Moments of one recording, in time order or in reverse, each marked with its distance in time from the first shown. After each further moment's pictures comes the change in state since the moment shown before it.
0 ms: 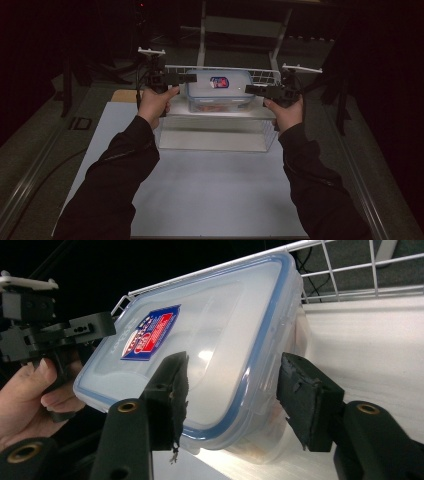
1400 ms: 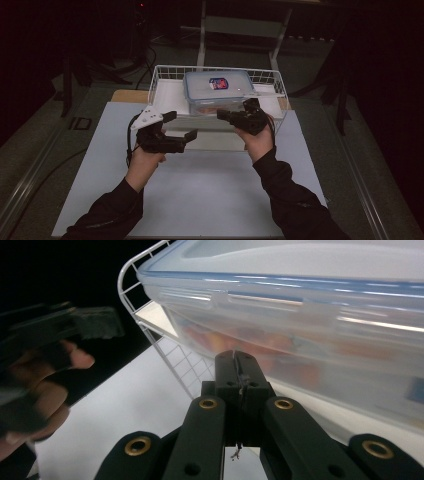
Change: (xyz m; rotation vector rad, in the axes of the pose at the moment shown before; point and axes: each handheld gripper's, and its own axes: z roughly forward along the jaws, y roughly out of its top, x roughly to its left) left arm -0.052 -0.140 -0.059 -0.205 -0.011 0.474; right arm 0.061 -0.077 0.043 0.023 0.075 -0.355
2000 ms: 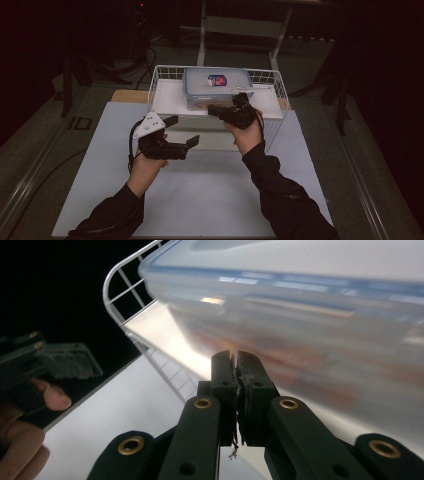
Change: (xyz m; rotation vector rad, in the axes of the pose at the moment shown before) left arm -0.009 -0.008 -0.001 0.004 -0.009 0.032; right arm 0.002 0.010 0.029 0.014 -0.008 0.013
